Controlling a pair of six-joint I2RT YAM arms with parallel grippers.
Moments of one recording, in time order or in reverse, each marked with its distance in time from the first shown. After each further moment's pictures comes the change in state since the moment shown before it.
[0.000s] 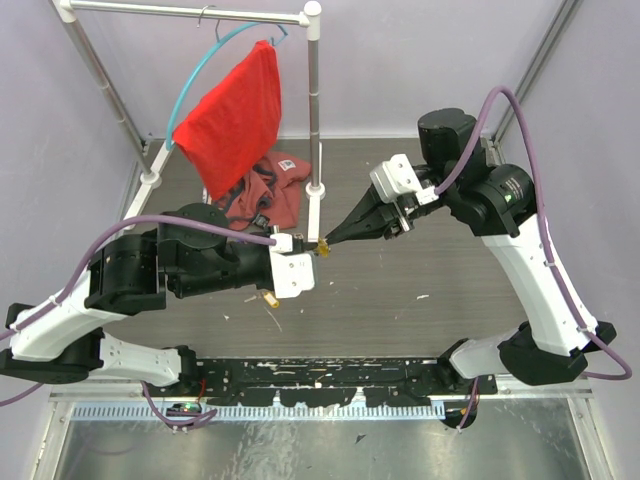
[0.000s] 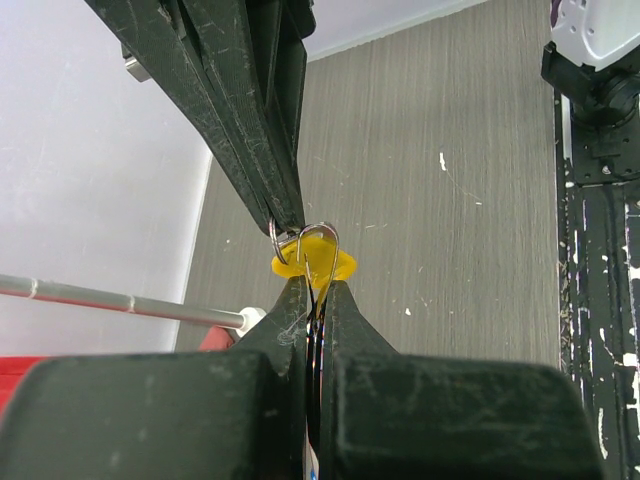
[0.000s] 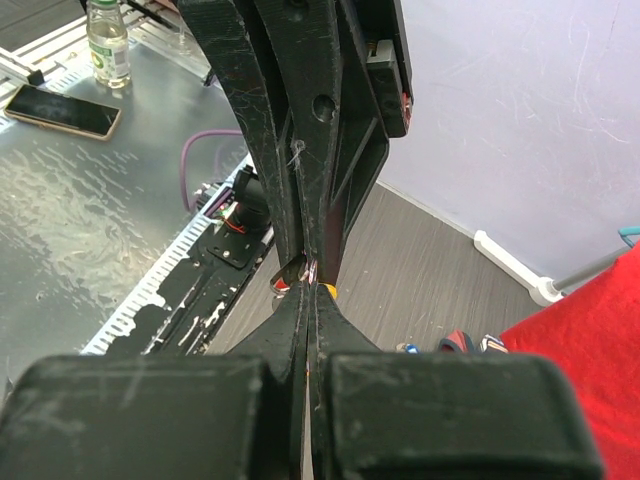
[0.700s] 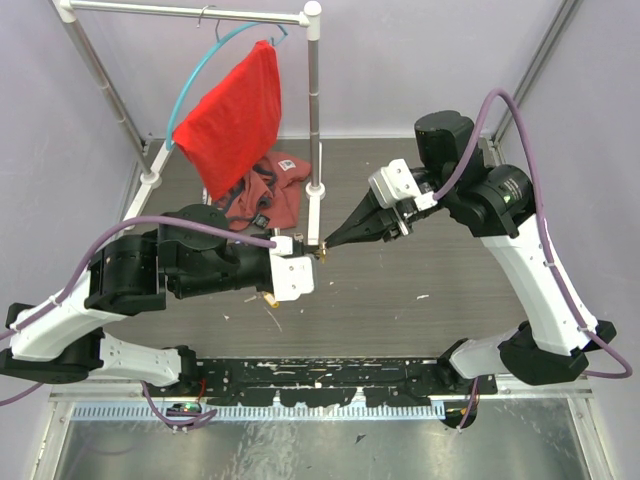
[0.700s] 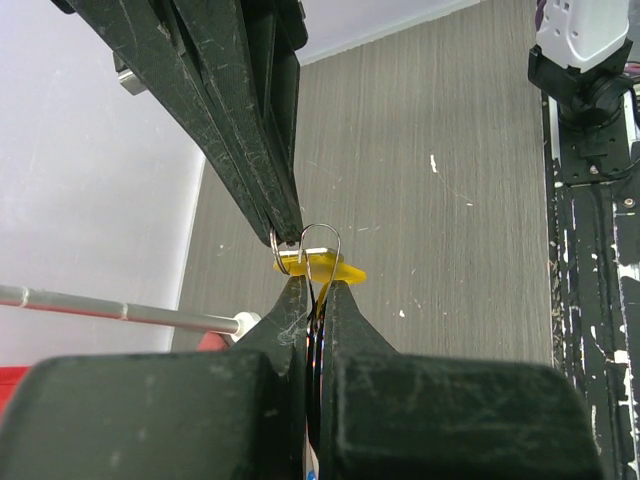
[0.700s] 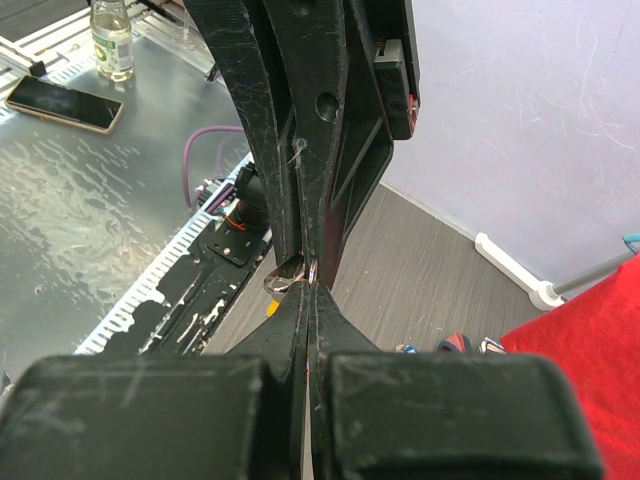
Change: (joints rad) left arm 0.000 0.000 0.000 -0.003 0.014 0.000; right arm 0.018 0.000 0.000 -0.027 0.008 -0.039
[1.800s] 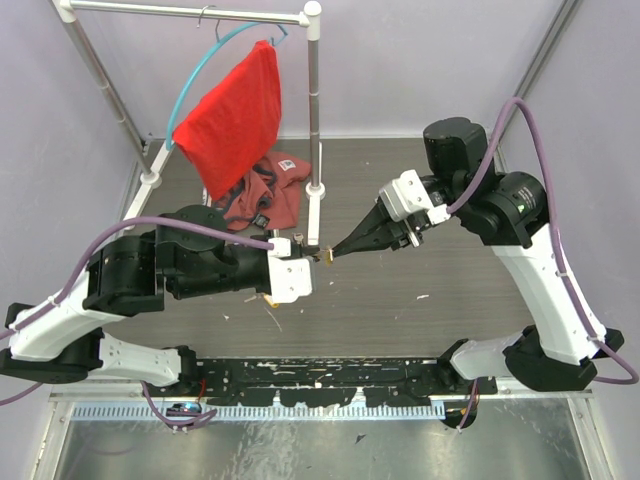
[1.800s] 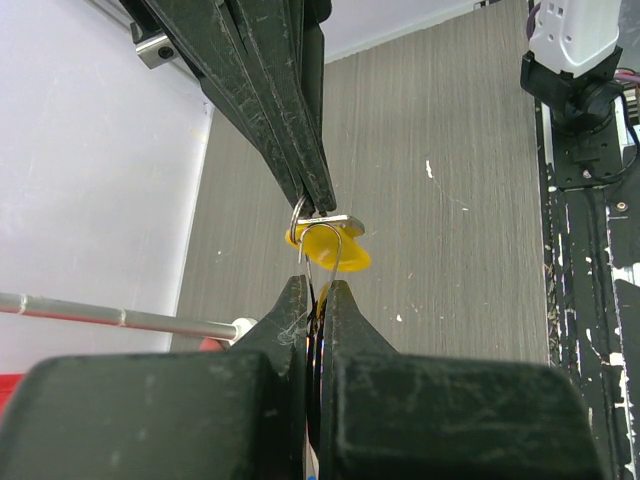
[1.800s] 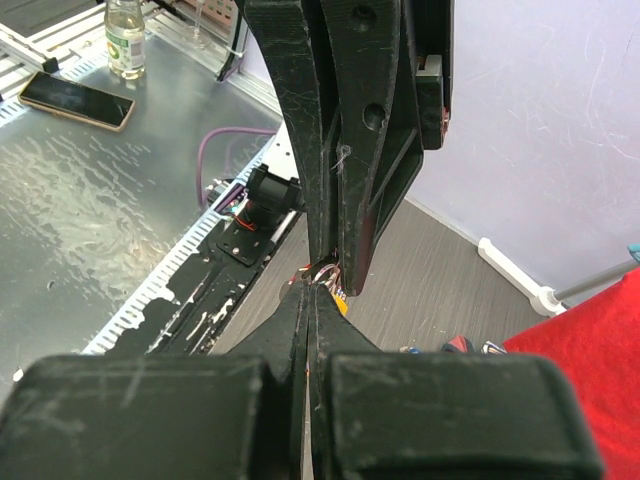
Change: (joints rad) left arm -0.005 -0.004 0.000 0.003 0.012 0.000; right arm 0.016 -0.038 0.000 -0.054 0.005 -0.032
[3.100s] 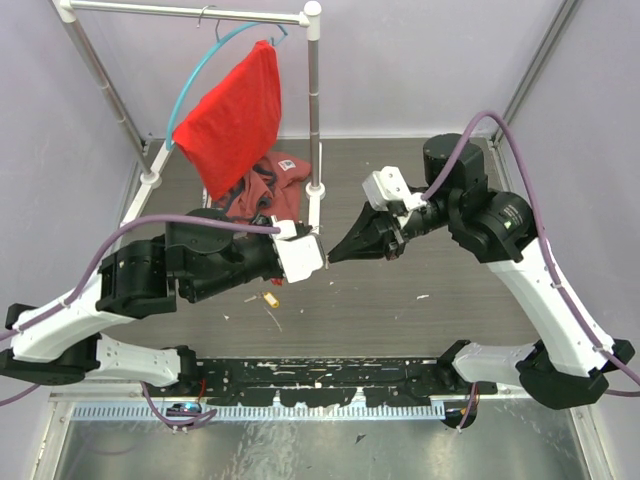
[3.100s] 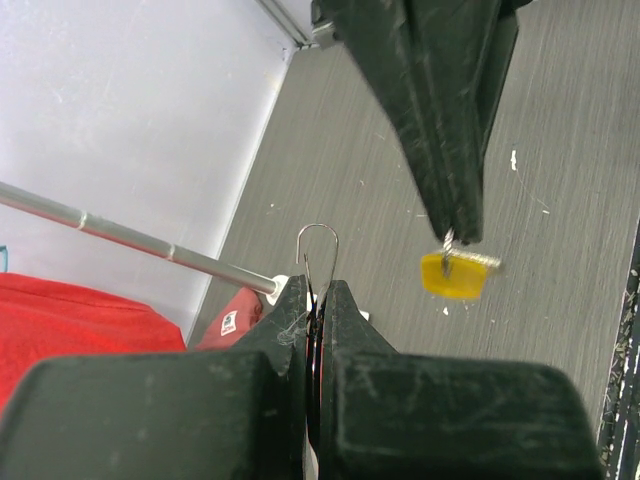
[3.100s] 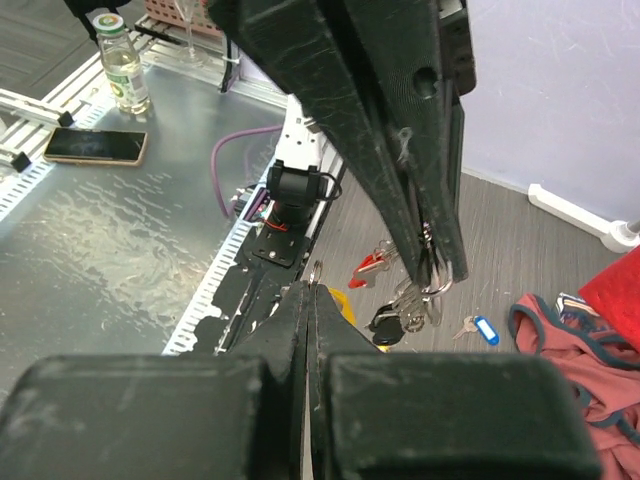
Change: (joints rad) left arm 0.006 -0.029 -0.101 0.121 -0.225 -0.034; right arm 0.013 -0.116 -0.245 0.278 0.089 0.367
